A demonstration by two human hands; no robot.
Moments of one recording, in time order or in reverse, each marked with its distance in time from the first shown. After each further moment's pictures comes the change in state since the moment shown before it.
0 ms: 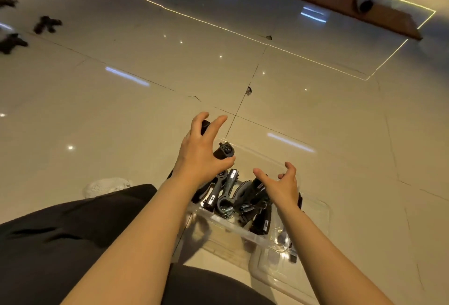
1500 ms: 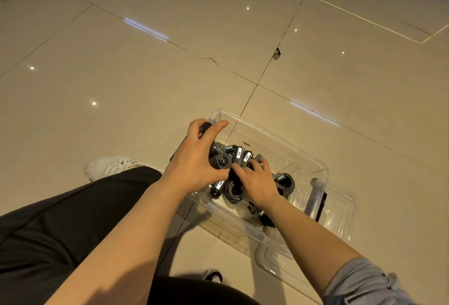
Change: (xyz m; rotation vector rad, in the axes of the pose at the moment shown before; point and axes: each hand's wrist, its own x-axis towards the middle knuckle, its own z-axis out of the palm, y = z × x) left_hand 0.001 -0.053 0.036 -0.014 -0.211 -0.122; right_hand 0.057 0.052 0.096 -1.143 -0.392 -0.988
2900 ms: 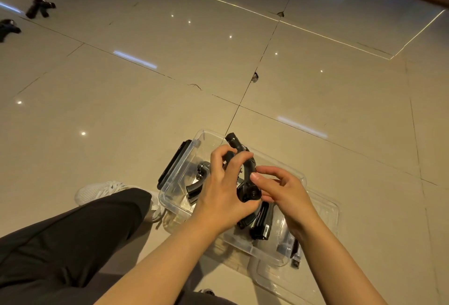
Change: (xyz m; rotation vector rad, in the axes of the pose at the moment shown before) left_hand -0.023 0.066 0.047 -0.146 0.227 0.282; right_hand -0.097 0.003 -0.158 1.680 0.189 0.617
